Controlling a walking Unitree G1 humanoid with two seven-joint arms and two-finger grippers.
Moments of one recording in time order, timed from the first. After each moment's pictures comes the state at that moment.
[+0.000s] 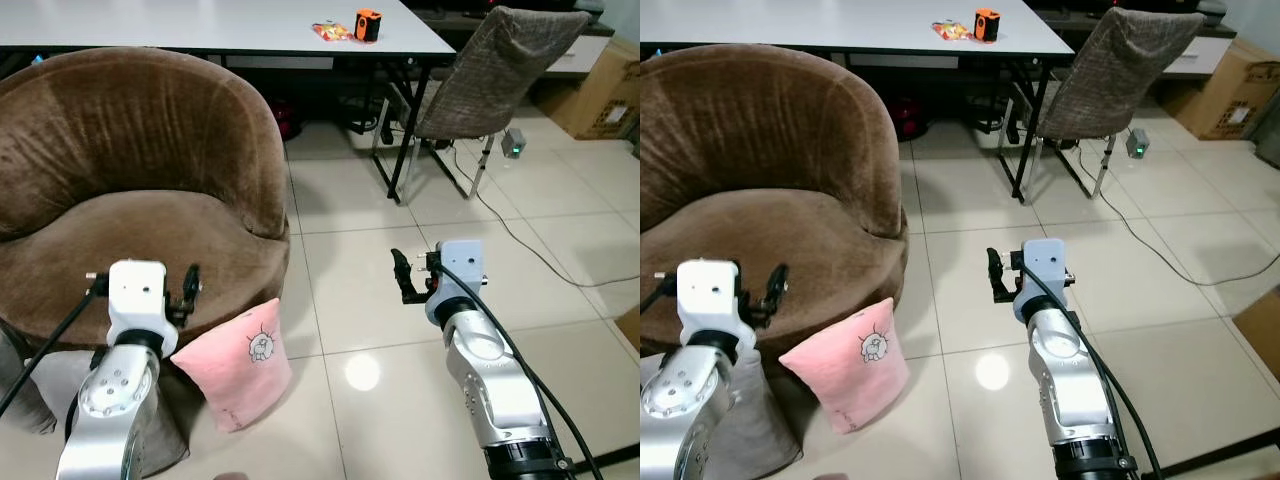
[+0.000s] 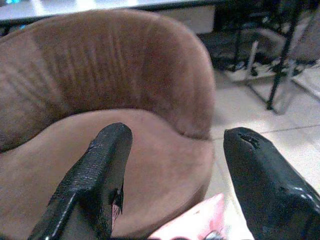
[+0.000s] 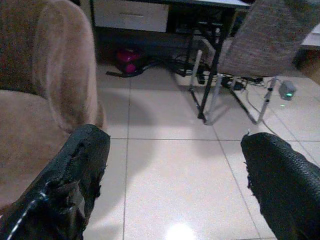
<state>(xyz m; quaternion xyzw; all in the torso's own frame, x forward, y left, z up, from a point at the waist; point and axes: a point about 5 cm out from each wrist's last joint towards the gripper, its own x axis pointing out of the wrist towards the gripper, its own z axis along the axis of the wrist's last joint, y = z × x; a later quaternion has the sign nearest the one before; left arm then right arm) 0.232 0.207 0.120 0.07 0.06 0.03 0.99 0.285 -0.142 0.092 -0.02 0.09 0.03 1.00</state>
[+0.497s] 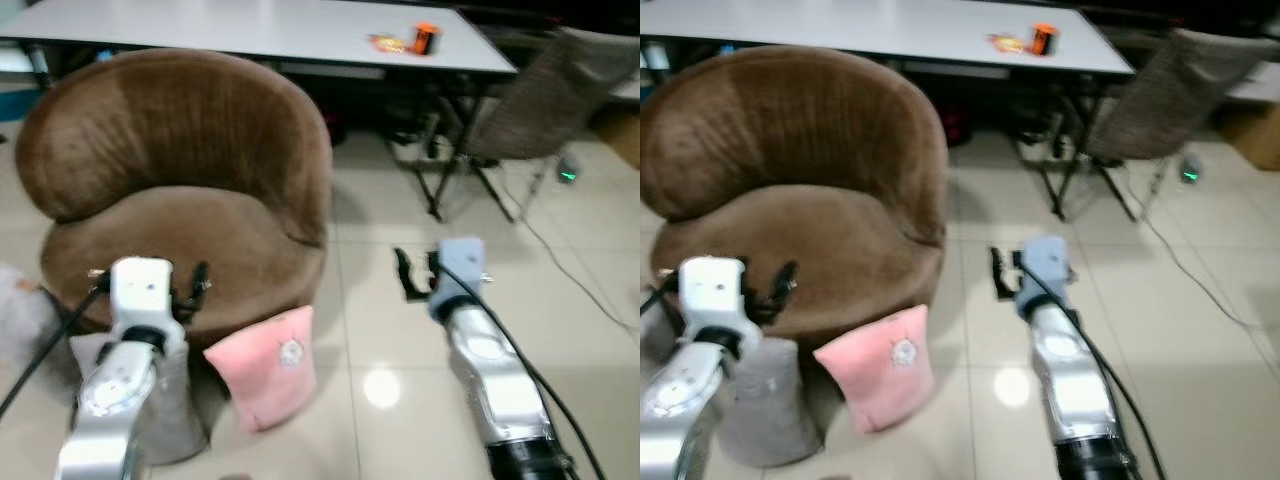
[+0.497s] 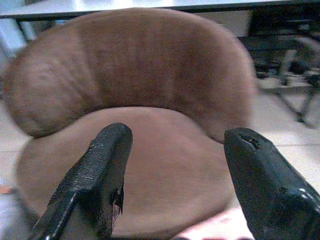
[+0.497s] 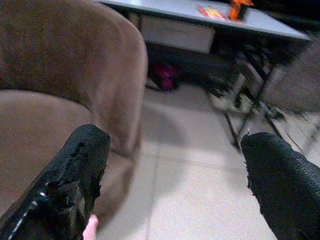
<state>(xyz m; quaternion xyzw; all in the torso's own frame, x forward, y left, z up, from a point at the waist) 0.232 0.211 0.118 0.07 0.07 0.03 0.99 0.289 -0.131 0.098 -0.04 0.08 0.05 1.00</state>
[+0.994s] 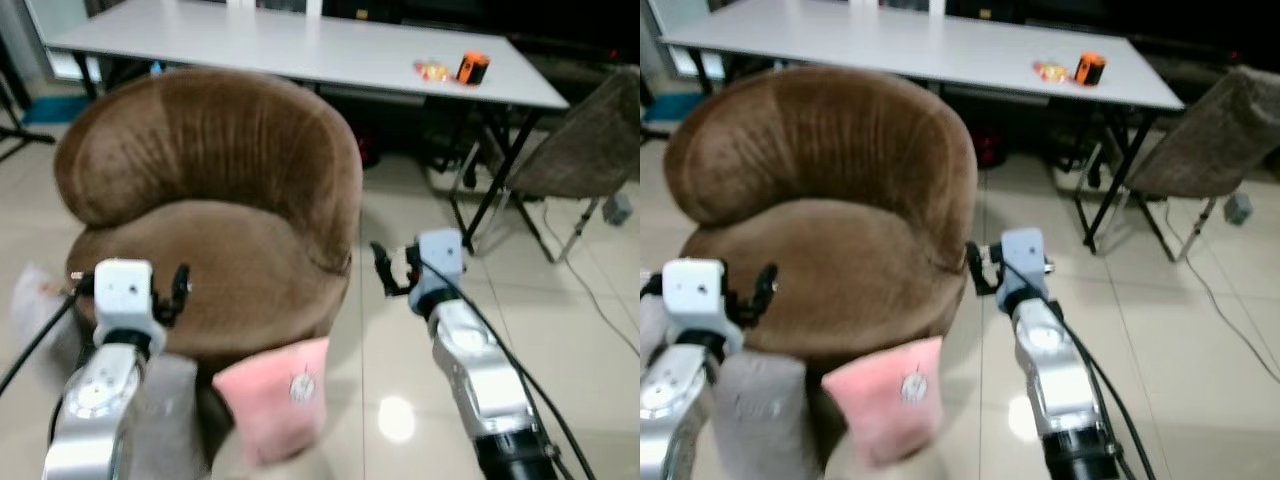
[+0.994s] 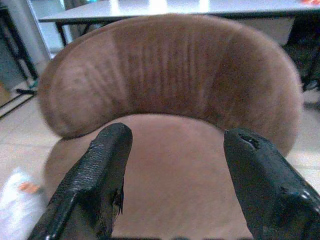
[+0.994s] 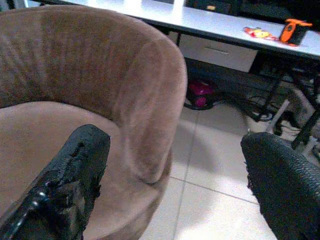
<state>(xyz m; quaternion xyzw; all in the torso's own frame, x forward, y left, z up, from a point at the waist) 0.232 0.214 0.118 0.07 0.07 0.04 0.99 0.292 -0.124 0.100 -0.04 0.08 0.08 0.99</state>
